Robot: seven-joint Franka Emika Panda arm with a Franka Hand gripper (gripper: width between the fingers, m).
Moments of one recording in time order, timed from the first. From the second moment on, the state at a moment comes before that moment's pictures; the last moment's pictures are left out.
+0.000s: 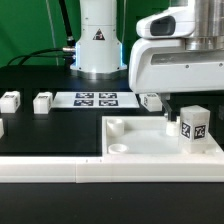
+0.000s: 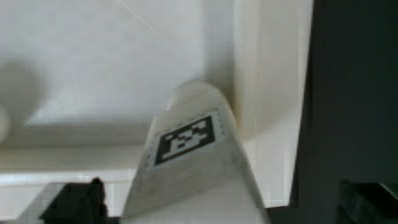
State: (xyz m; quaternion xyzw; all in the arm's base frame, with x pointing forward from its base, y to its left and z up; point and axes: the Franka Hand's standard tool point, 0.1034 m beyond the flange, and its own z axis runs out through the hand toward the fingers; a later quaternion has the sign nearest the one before) arm 0.627 0.121 0.077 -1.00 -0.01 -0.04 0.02
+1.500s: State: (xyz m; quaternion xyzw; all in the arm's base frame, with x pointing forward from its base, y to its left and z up) arm 0.628 0.114 0.077 -0.99 0.16 -0.04 0.03
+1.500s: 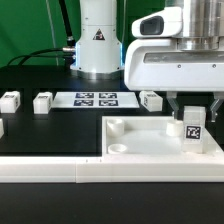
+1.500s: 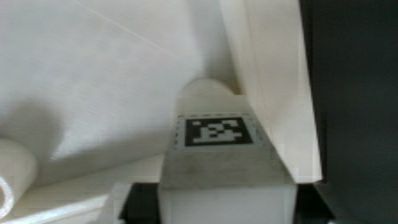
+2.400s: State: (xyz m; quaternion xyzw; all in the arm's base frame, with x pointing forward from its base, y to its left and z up) arm 0.625 0.102 0.078 -0.96 0.29 -0.04 0.02
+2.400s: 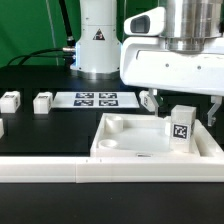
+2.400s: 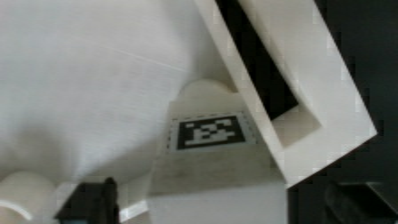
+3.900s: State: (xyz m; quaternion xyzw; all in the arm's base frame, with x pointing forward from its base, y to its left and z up) arm 0.595 0.100 0.111 -1.00 -0.02 0.06 0.01
